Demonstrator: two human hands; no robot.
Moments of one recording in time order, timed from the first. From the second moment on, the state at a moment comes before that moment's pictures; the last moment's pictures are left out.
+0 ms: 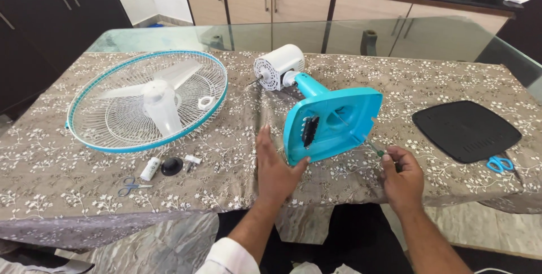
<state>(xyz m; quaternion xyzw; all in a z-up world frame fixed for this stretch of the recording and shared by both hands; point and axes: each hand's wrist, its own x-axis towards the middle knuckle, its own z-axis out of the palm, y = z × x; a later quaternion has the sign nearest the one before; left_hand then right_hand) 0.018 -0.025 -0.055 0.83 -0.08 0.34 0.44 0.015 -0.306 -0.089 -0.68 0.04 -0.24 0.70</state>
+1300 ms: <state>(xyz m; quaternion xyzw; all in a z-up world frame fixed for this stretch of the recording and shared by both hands) 0.031 -0.025 -0.050 0.88 -0.02 0.16 0.44 -0.023 -0.201 -0.030 -0.89 -0.08 -0.27 0.35</state>
